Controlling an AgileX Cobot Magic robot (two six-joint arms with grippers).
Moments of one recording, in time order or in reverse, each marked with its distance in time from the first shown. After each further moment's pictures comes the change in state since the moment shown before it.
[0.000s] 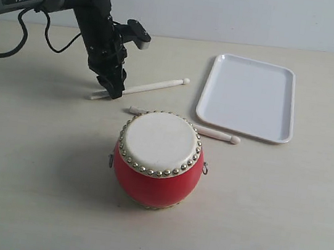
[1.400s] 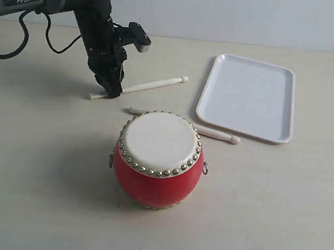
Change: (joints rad) left arm 0.000 0.008 0.000 0.002 0.002 0.047; right arm 0.000 0.000 0.000 0.000 0.000 0.000
